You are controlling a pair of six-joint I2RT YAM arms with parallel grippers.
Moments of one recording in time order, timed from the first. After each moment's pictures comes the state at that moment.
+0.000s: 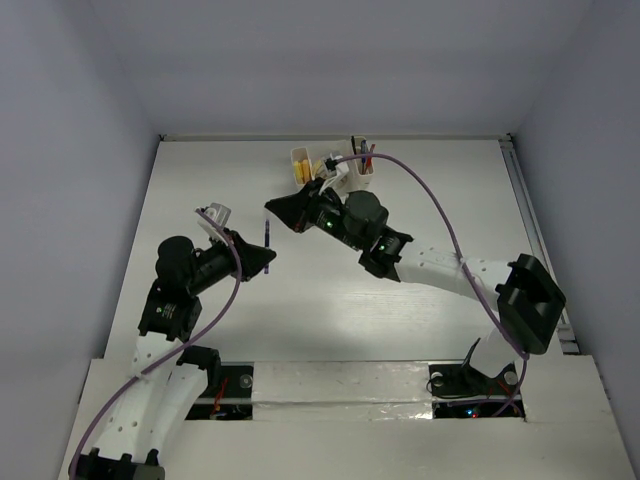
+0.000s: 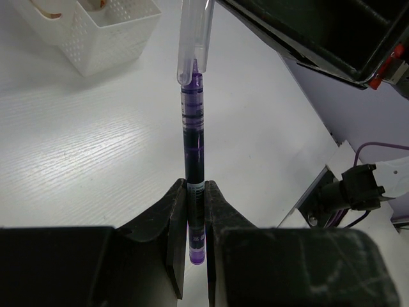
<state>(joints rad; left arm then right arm) -0.17 0.59 0.56 -0.19 0.64 -0.46 0.95 1.60 1.16 0.58 -0.03 0.64</state>
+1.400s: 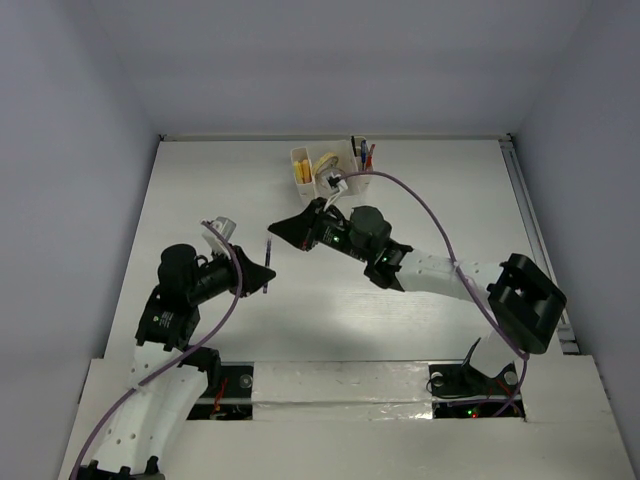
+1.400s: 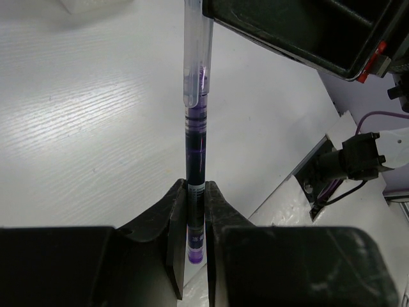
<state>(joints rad) -0.18 0.53 0.56 -0.39 0.65 -0.42 0.93 1.60 1.01 0.68 -0.20 0.77</state>
